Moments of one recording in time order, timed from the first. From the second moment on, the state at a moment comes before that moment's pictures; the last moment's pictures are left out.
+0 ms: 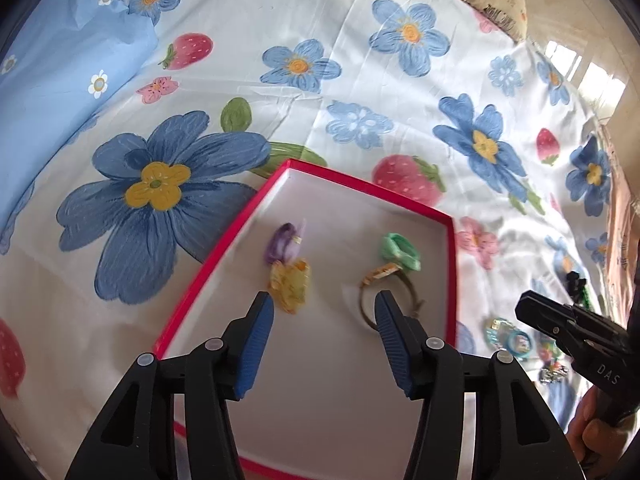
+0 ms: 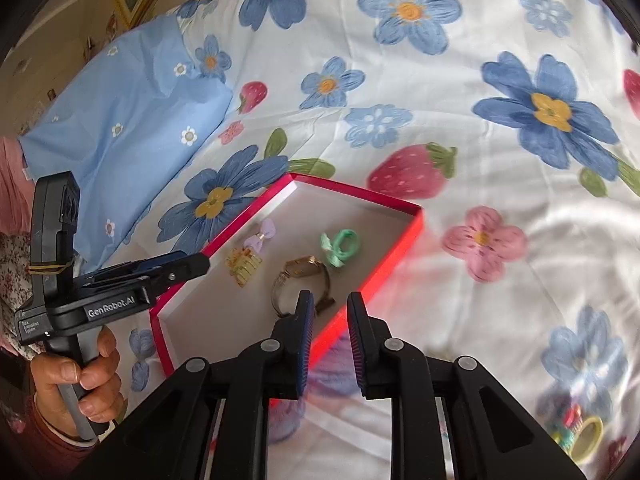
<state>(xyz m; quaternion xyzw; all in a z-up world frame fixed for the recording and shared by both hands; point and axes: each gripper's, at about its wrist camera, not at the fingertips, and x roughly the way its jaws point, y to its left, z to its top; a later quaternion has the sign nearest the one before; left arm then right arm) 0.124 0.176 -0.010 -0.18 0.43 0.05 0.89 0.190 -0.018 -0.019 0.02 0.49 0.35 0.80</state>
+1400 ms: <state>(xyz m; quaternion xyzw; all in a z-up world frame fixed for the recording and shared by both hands) 0.175 -0.010 -0.029 -0.03 0.49 -0.12 0.86 0.142 -0.253 -0.035 0.01 0.51 0.14 0.85</state>
